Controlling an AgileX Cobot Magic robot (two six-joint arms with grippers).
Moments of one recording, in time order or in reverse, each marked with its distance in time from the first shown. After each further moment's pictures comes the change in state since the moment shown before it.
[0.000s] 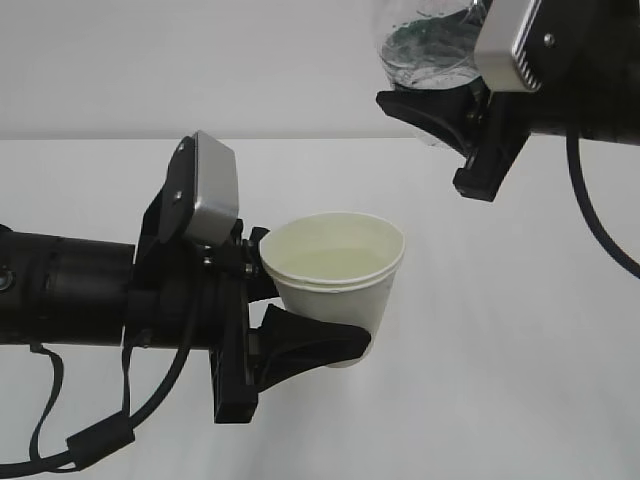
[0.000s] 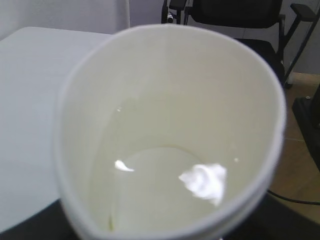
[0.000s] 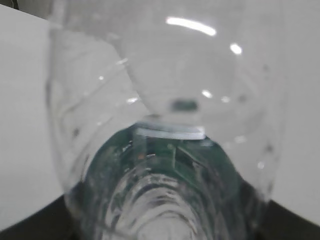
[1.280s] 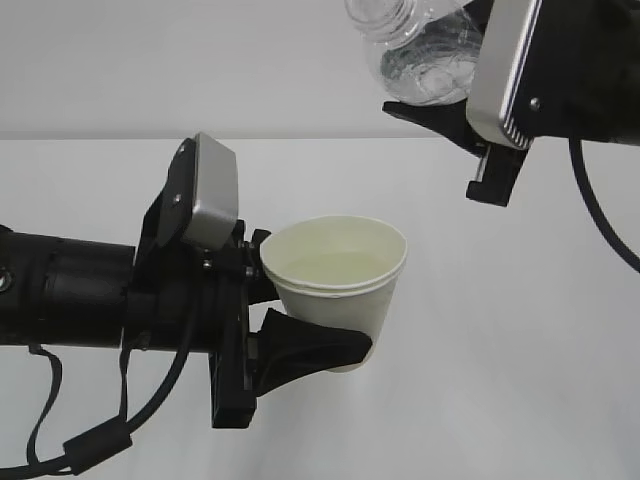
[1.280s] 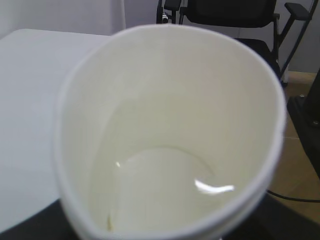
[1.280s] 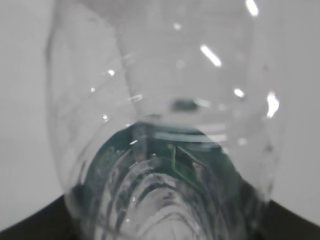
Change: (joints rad) left arm 0.000 0.000 0.000 0.016 -0.012 0.000; right arm 0.000 0.000 0.000 -0.004 0.015 -0.262
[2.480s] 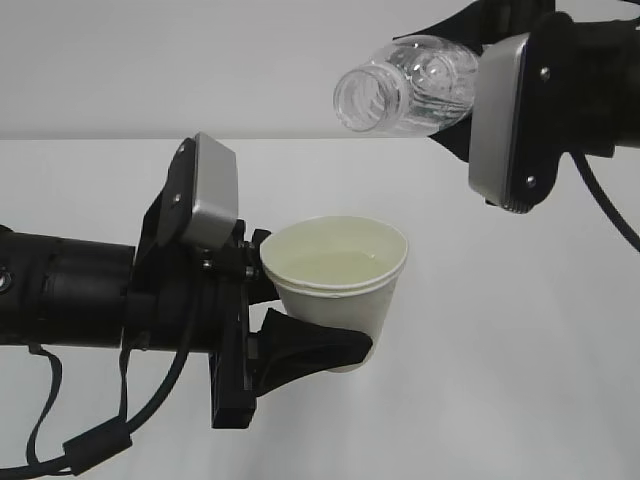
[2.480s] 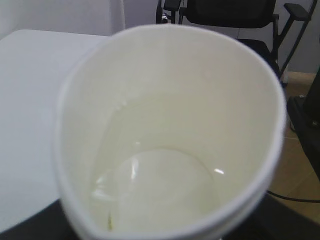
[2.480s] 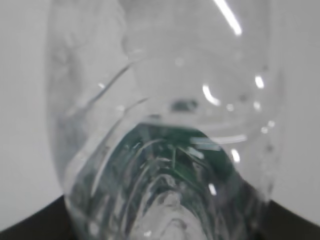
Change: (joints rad) left arm 0.000 0.000 0.000 0.000 -0.002 0.000; right arm 0.000 0.000 0.000 -0.024 0.001 -0.362
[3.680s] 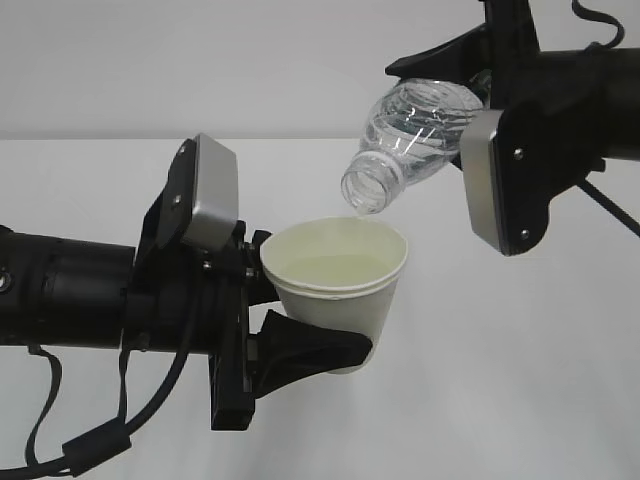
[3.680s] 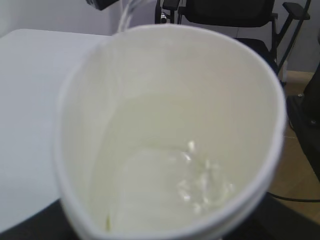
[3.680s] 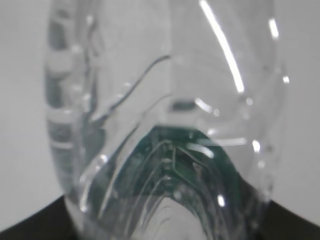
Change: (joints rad) left arm 0.000 0.000 0.000 0.007 -0.002 -0.003; right arm 0.000 0.037 0.000 0.004 0.031 -0.353
